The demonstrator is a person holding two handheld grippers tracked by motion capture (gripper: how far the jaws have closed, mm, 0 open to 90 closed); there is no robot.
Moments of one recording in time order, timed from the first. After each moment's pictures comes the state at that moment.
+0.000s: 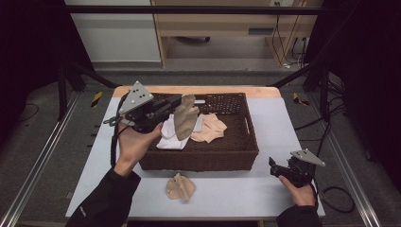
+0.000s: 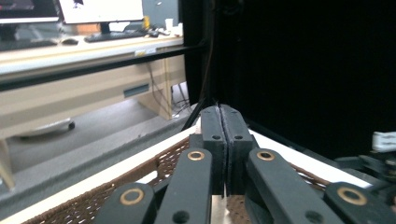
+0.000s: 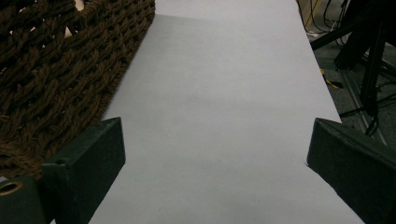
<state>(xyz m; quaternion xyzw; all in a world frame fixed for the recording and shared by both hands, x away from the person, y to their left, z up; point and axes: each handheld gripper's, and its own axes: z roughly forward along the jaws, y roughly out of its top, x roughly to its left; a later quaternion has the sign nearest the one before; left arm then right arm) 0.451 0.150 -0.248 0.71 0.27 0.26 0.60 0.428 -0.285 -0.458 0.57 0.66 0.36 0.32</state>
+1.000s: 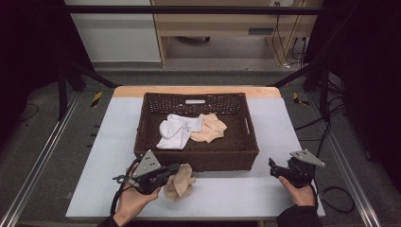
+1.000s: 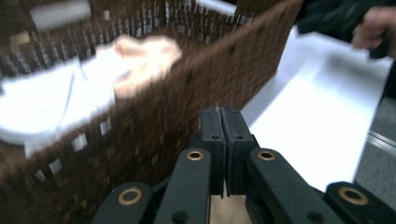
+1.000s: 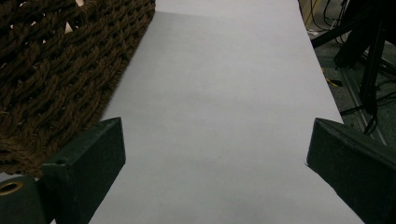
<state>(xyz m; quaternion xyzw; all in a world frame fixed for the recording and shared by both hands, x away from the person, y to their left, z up) 0.402 0.164 -0.415 0.81 0.30 0.15 0.48 0.427 -0.284 -0.458 0.57 0.66 0.36 0.32</state>
